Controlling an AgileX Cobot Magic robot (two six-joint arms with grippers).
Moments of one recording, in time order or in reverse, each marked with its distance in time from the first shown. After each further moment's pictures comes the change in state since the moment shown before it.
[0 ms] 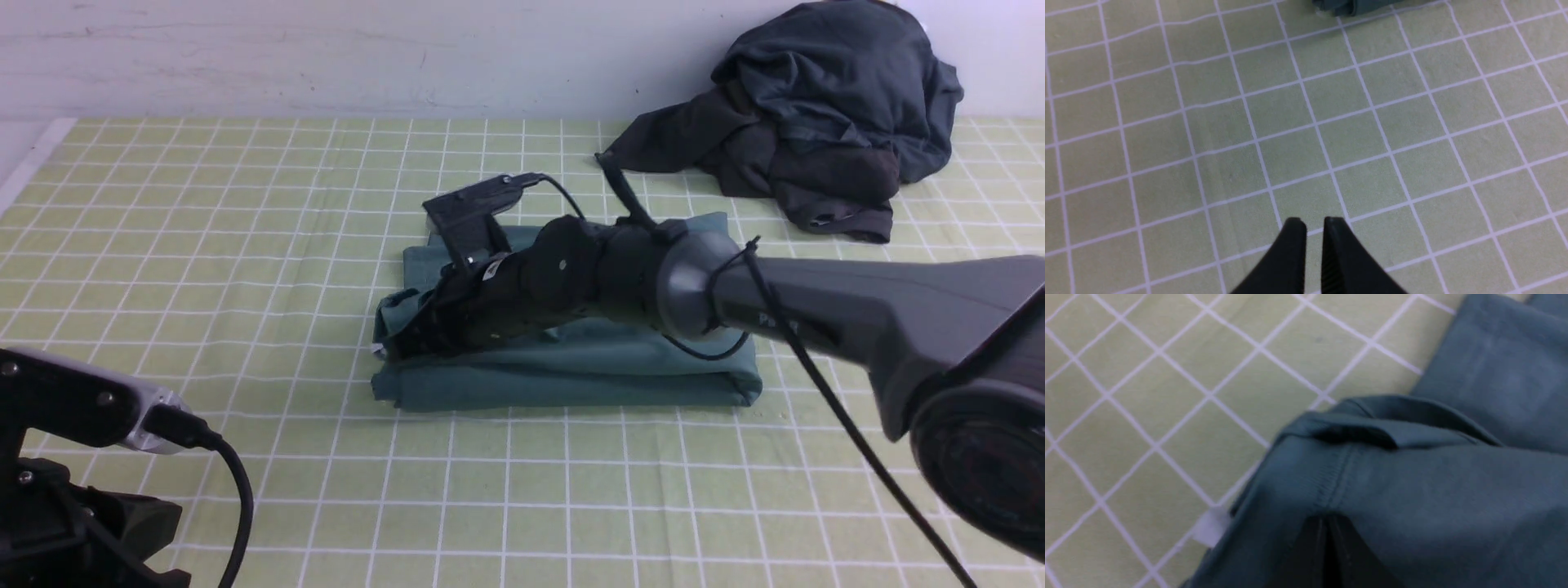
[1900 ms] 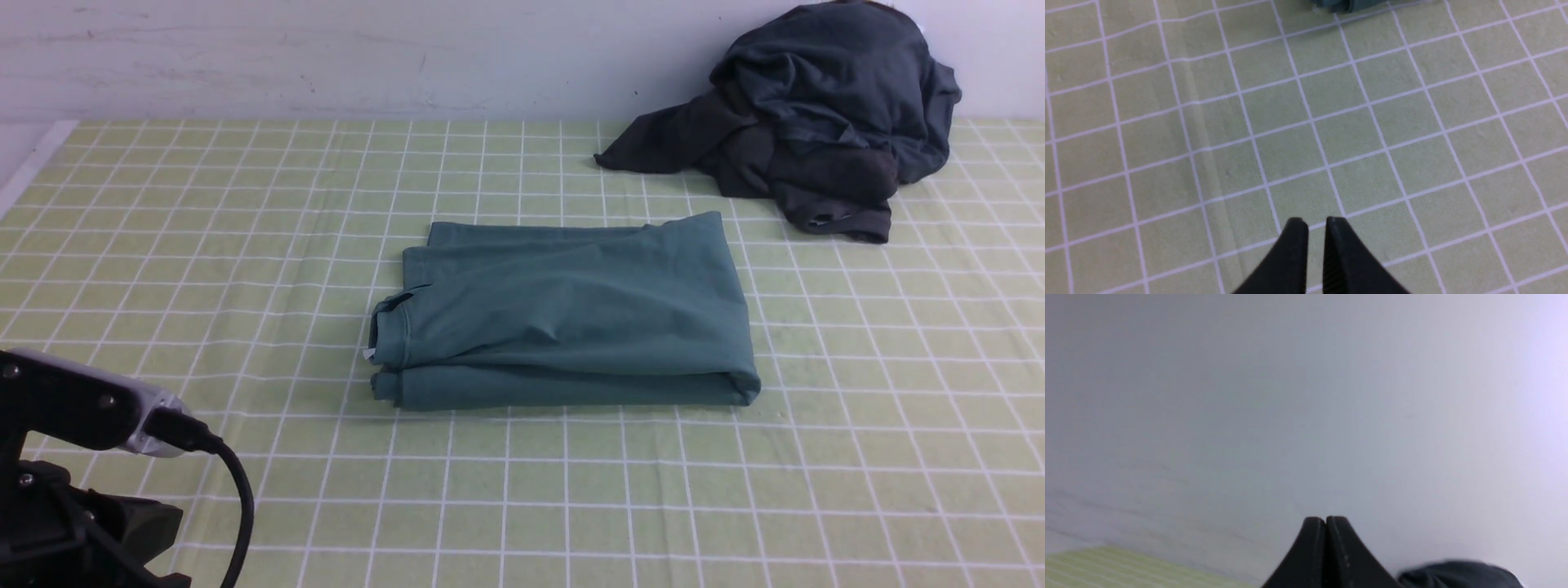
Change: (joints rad) right arm -0.438 -2.287 1.766 -0.728 -0.631 0.518; left arm 0.000 0.000 0.000 0.001 0.007 0.000
